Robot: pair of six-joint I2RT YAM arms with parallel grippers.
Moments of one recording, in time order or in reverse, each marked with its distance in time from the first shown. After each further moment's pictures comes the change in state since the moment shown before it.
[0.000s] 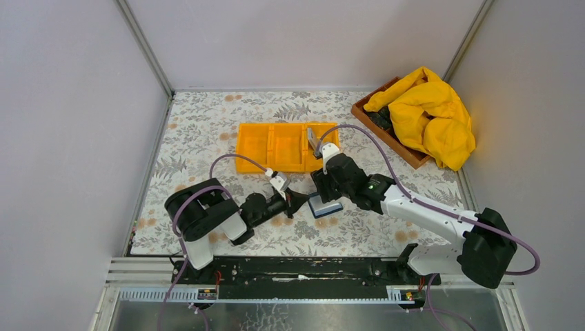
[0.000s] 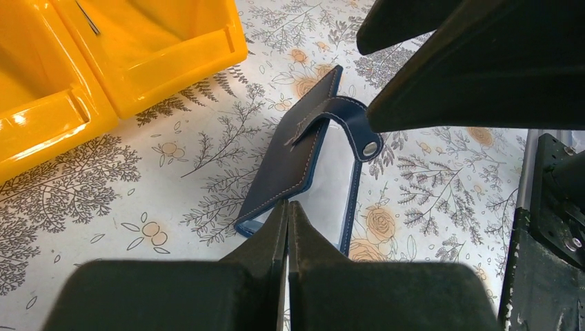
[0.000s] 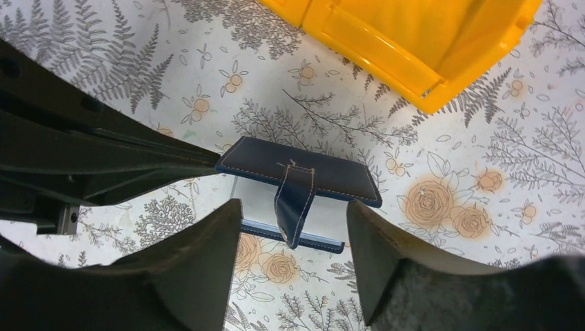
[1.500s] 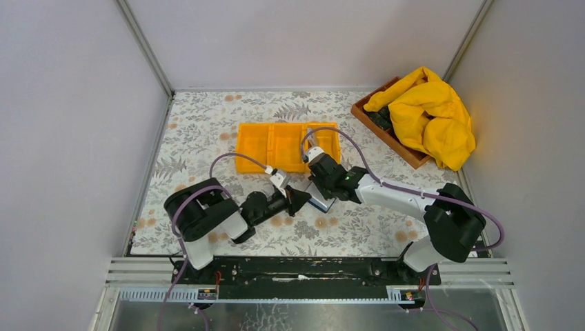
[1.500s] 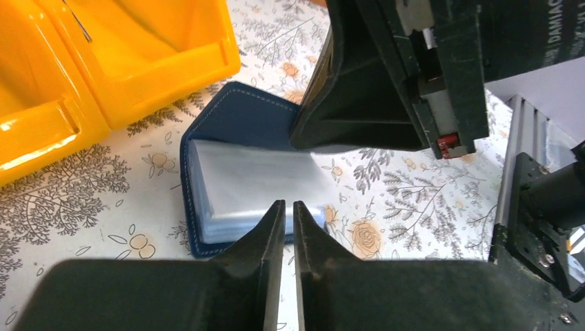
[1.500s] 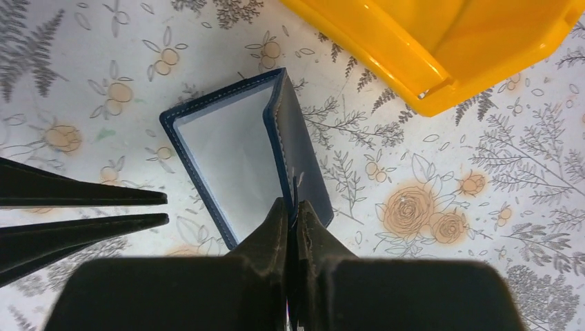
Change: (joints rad) left arm 0.007 0.014 0.034 -0.008 0.003 -0.051; right arm 0.008 0.270 0.088 -0.031 0.113 -0.097
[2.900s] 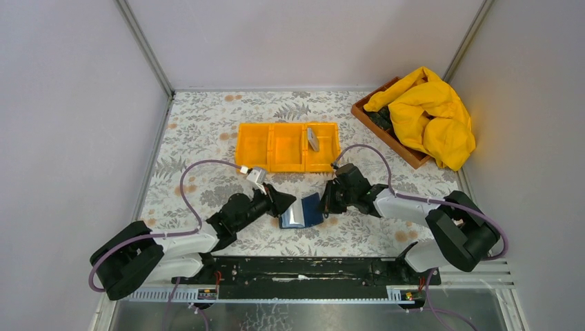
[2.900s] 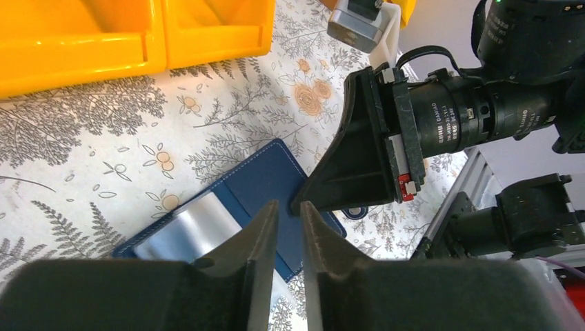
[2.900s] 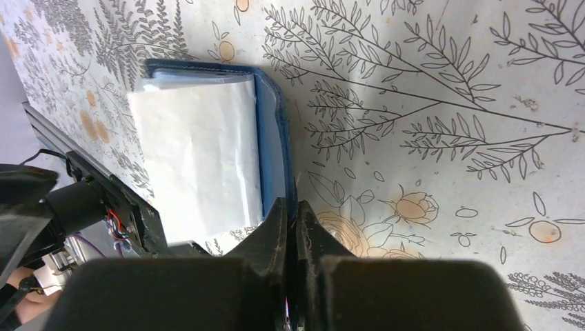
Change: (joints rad) left arm 0.001 -0.669 -0.107 -0.642 -0.111 -0.256; right arm -0.169 -0.097 -0.359 0.377 -0.573 0.690
